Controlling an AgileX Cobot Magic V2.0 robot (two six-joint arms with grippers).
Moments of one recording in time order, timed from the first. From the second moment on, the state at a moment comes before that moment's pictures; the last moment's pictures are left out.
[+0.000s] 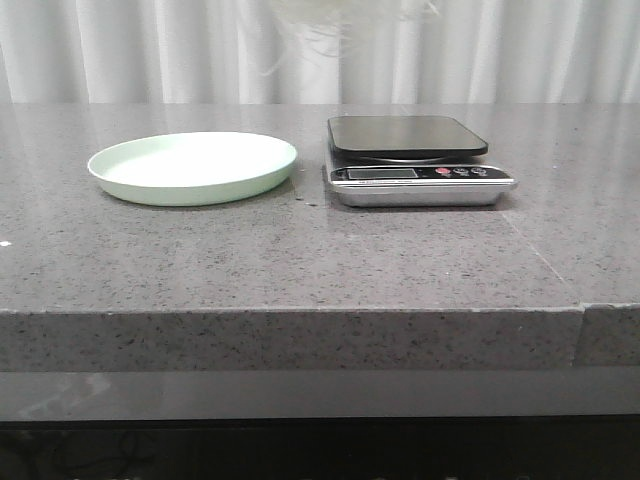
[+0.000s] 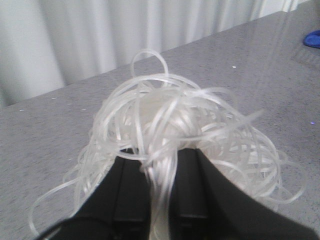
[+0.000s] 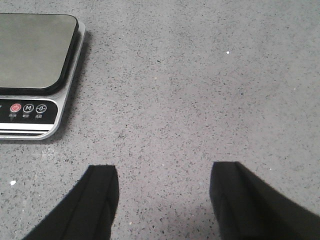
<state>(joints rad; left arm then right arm) -0.63 1.71 -1.64 -0.03 0.36 0.03 0.01 0.80 -0.68 0.01 0.49 0.04</state>
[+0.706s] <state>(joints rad) -0.68 2.01 -1.81 -0.03 0.36 0.03 0.01 0.80 -0.68 0.01 0.49 0.04</state>
